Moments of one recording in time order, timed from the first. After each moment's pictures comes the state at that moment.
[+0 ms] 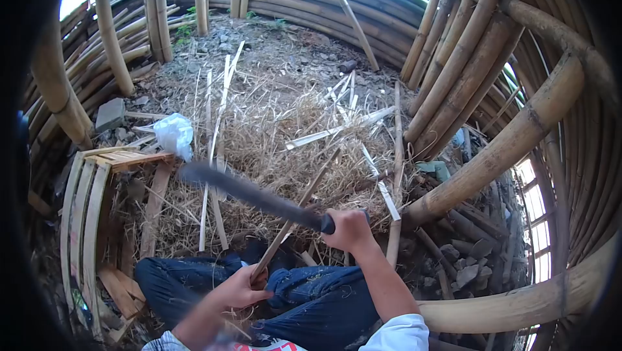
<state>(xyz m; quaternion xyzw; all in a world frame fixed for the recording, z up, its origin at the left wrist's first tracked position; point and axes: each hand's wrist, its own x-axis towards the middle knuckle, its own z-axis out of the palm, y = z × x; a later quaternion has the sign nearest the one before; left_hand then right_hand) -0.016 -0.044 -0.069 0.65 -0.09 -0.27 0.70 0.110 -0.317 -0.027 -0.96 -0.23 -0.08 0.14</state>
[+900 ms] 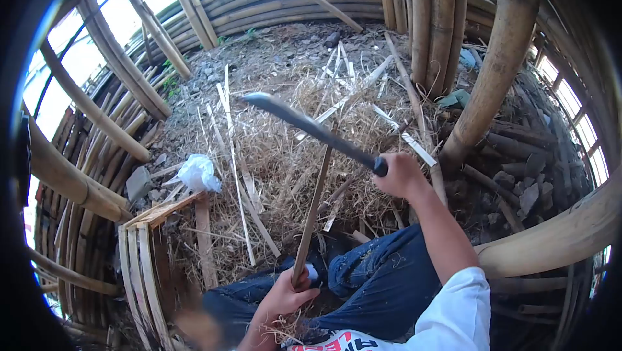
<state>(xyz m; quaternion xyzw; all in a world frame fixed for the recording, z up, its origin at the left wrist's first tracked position) -0.025 -0.049 -0.062 0.66 -0.10 -0.30 0.68 0.123 -0.373 -0.023 -0.97 -0.04 -0.09 0.24</state>
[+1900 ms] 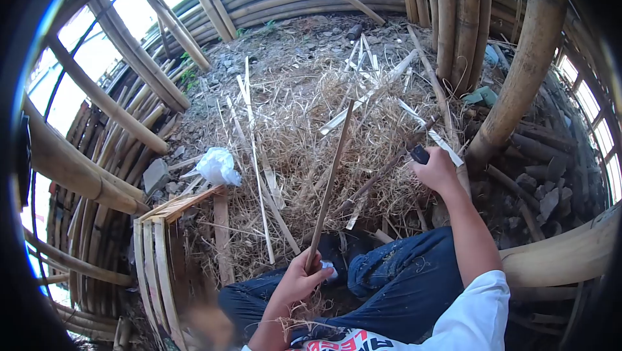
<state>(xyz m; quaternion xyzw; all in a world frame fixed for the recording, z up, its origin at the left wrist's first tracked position) 0.006 -0.040 -0.071 0.72 -0.04 -0.25 0.65 0.139 -0.390 -0.044 -0.95 0.12 -0.06 0.27</state>
